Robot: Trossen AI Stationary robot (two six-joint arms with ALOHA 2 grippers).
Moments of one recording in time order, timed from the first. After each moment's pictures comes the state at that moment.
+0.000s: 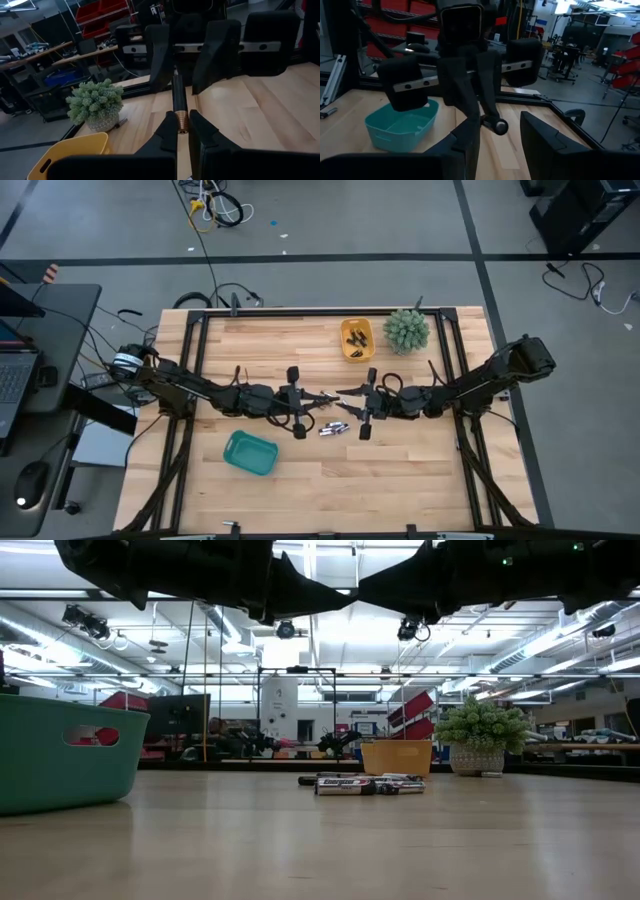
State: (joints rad) left arm -0.18 1.55 0.70 0.77 -0.35 0.24; right arm 0.23 1.47 0.54 0.91 0.41 -0.16
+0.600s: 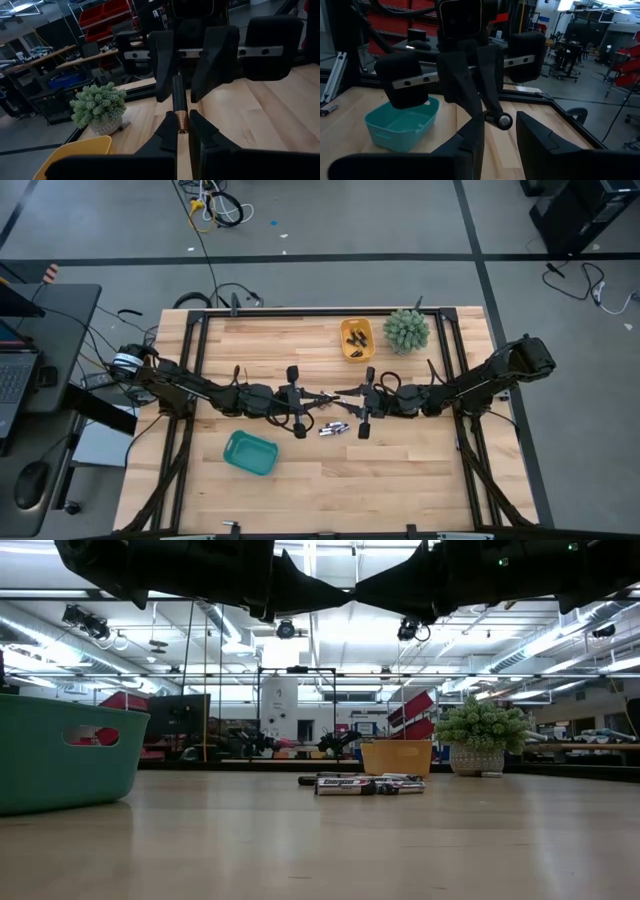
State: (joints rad) left arm -0.18 1.55 0.70 0.79 -0.36 0.25; right arm 0.22 1.47 0.56 0.88 0.39 -0.15
